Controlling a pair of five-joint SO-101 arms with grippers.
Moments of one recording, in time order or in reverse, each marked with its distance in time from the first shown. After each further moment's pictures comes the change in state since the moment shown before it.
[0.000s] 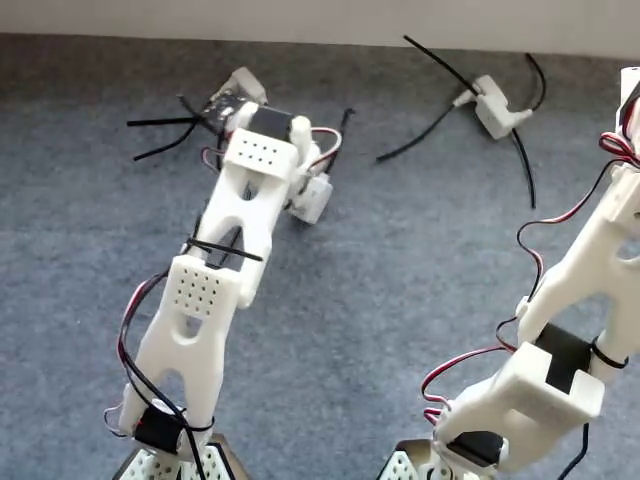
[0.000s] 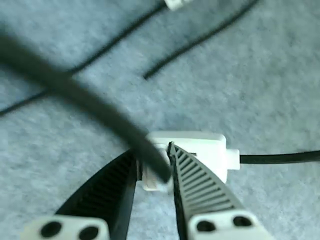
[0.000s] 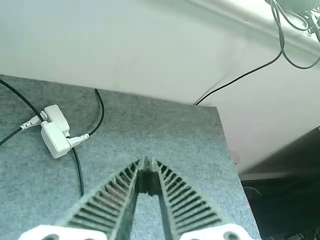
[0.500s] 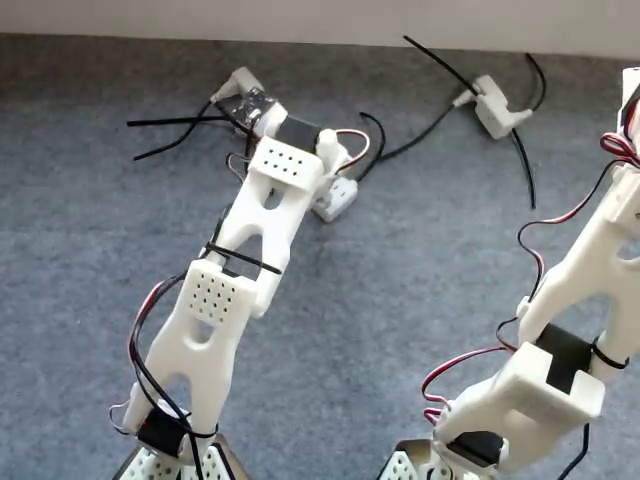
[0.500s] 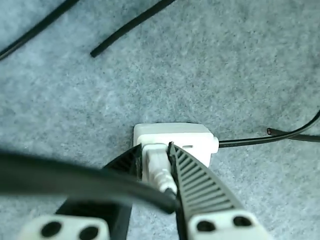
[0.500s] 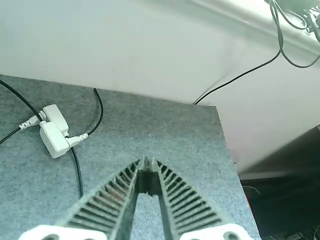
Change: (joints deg) left arm 6.7 0.4 -1.0 -9.0 2.1; right arm 0.2 0.0 0.0 0.0 0.0
